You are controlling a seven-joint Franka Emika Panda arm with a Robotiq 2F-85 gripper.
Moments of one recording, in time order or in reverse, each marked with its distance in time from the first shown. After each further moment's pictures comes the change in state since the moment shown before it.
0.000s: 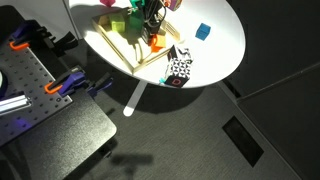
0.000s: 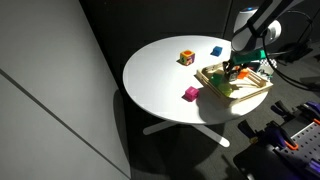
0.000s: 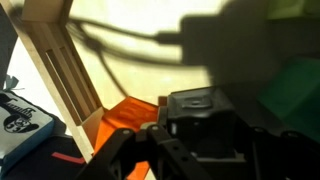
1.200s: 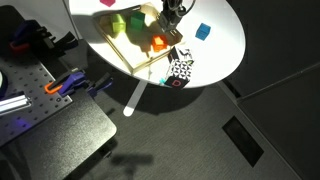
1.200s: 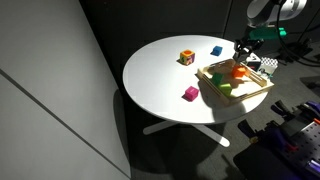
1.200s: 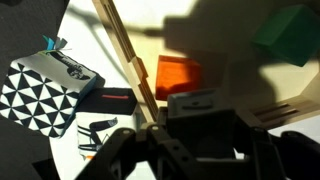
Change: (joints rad) arm -0.156 -0.182 0.026 0.002 0.131 -0.098 -0.210
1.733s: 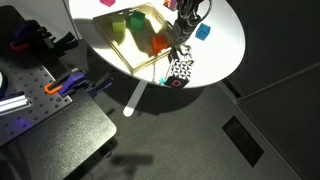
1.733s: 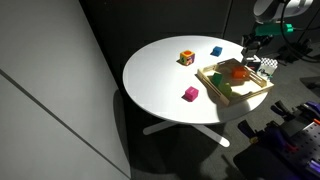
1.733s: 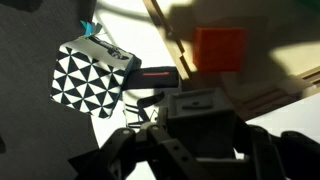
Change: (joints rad) arm -0.001 0.026 -0.092 0.053 -0.029 -0.003 0.077
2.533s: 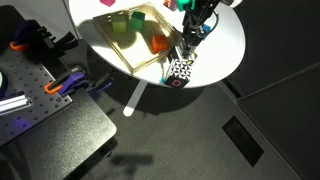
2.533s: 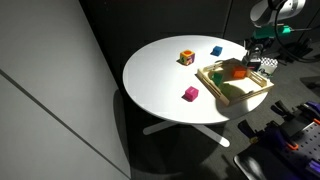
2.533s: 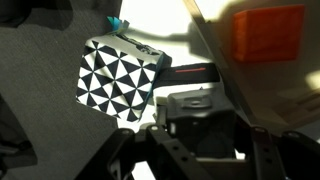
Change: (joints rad) arm 0.000 0.142 -0.053 0.152 -0.057 -0.119 0.084
